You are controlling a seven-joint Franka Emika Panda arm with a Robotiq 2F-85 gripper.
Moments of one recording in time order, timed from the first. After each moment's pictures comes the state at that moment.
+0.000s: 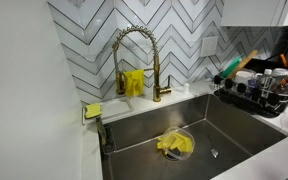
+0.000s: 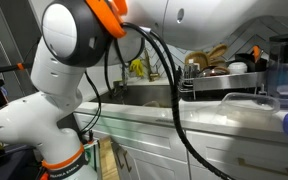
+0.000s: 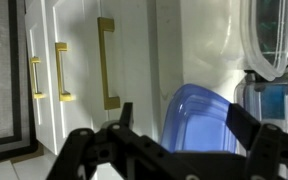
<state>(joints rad) -0.69 0.80 -0.15 -1.22 0.86 1.66 -0.21</state>
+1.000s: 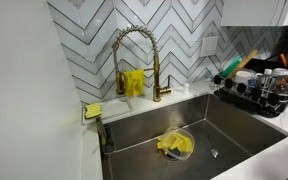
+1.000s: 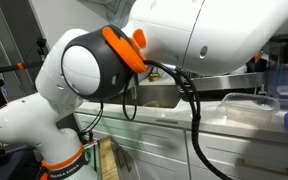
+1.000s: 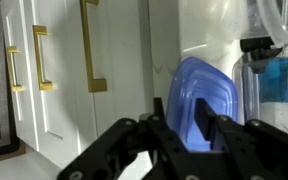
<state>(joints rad) -0.74 0.96 -0.07 -0.99 0.88 1.64 -0.16</state>
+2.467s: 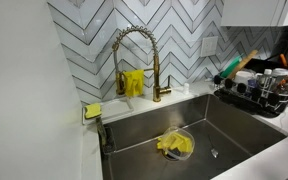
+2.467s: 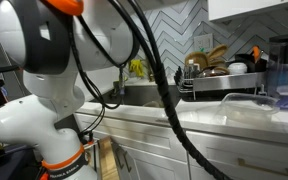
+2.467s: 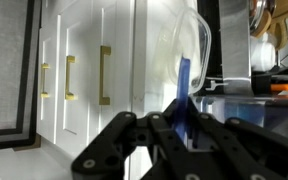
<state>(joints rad) -0.86 0.79 -0.13 -0.88 0.80 1.25 -0.16</state>
